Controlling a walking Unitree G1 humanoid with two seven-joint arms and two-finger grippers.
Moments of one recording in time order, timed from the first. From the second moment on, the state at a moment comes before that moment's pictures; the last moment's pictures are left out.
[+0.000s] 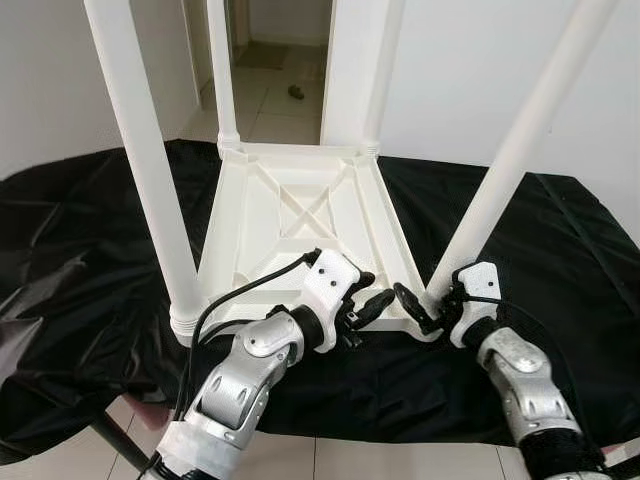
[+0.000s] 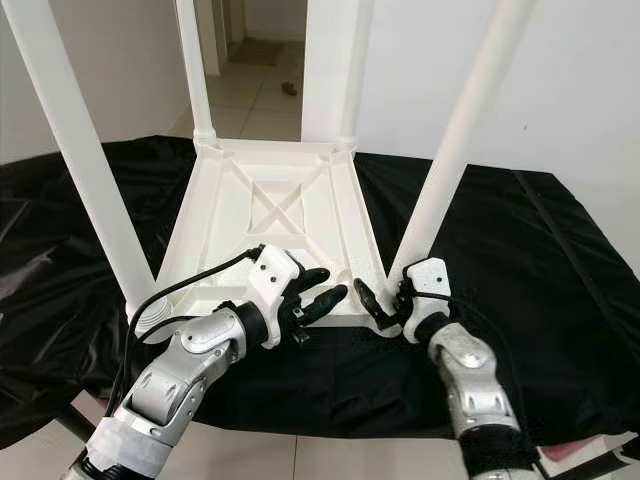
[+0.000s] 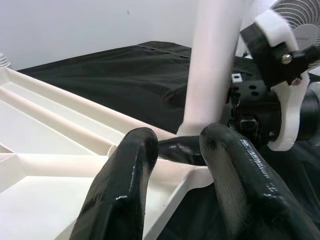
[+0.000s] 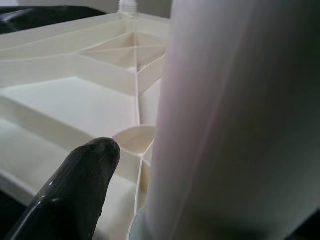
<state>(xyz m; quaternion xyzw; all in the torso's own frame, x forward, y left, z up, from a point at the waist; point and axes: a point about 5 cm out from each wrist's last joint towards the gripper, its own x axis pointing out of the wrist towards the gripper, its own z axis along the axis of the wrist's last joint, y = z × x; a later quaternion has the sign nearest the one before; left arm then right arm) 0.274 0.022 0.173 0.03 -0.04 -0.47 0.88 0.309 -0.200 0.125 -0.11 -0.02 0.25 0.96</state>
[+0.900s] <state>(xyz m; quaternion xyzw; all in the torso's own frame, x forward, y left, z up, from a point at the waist) 0.277 0.022 0.170 0.02 -0.04 -0.46 0.88 0.299 -0.178 0.112 -0.02 -0.08 0.21 0.97</state>
